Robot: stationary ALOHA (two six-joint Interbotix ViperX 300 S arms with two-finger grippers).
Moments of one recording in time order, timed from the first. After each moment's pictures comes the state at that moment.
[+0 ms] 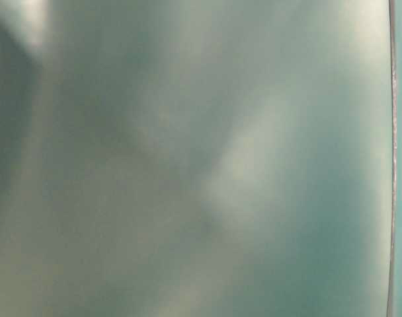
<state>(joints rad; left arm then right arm) 0.00 -0.96 1.18 0.01 -0.25 0.00 0.50 0.15 1.31 0.48 -1.14 0.09</state>
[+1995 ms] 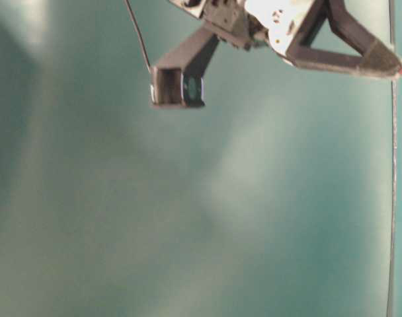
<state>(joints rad) 0.00 -0.96 1.18 0.02 -0.17 0.02 -0.12 -0.12 0.62 0.38 0.46 -0.22</state>
